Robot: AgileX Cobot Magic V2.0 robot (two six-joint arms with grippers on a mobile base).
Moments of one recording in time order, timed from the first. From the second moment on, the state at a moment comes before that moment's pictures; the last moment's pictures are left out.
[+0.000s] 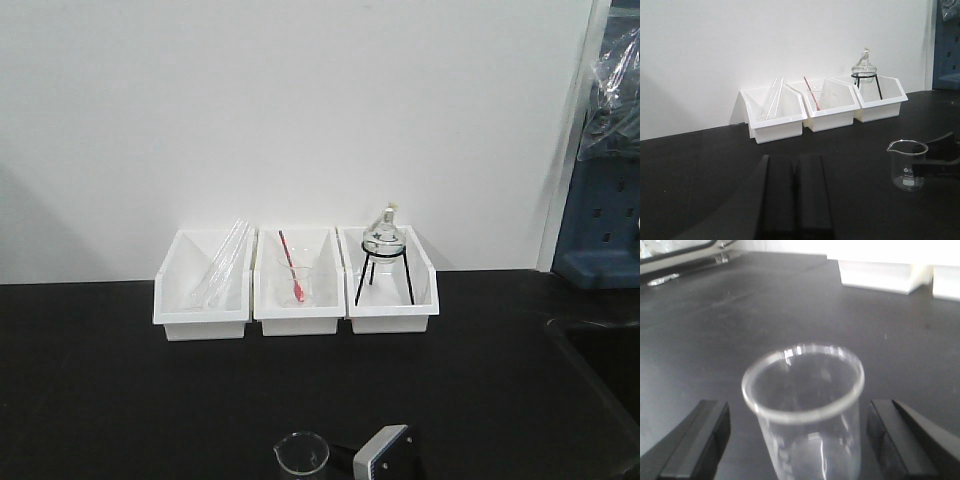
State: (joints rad) left arm -0.26 -0.01 0.03 -0.03 0.01 0.09; right arm 0.41 2.19 -0.83 -0.54 -1.11 0.26
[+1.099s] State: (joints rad) left arm -0.26 -0.01 0.03 -0.03 0.01 0.09; right arm 0.48 2.30 -1.02 -0.54 -1.06 0.31
